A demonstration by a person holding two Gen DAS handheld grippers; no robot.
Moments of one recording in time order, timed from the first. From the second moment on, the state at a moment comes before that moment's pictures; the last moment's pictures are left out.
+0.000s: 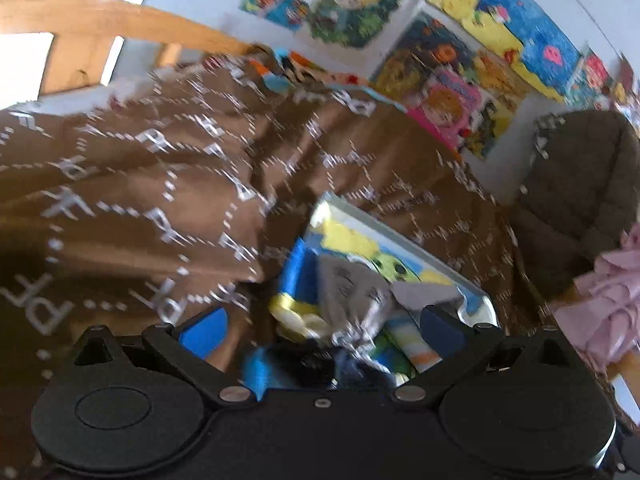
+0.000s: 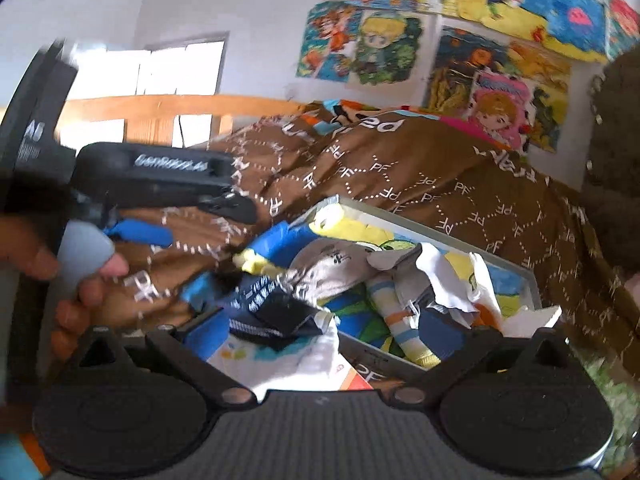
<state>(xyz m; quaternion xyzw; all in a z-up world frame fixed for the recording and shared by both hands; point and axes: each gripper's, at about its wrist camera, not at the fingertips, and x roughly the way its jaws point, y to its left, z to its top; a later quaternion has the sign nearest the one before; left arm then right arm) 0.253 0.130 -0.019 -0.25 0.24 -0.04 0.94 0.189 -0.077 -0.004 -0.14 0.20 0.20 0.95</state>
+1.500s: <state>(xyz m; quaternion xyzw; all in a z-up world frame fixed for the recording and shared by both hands) 0.280 0.093 -0.051 -0.12 0.34 -0.09 0.93 0.206 -0.057 -0.052 -0.23 0.23 0.23 0.92</state>
